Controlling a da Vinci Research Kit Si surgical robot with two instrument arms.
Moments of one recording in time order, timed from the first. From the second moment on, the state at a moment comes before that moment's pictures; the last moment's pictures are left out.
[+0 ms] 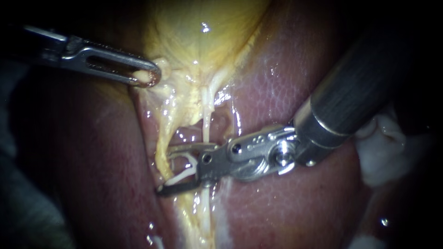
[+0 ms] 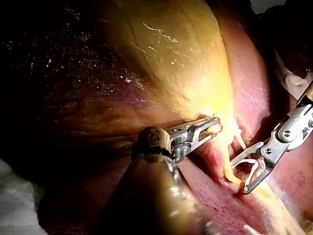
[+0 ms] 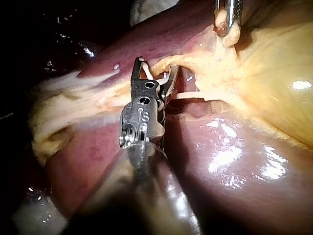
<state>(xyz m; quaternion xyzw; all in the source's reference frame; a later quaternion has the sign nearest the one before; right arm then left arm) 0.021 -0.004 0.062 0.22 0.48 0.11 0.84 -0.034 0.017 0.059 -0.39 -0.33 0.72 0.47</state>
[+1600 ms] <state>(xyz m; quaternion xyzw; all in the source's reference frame) 0.012 -0.002 0.058 0.26 0.49 0.14 0.82 -0.034 0.017 0.059 -0.38 -0.33 0.72 0.47</state>
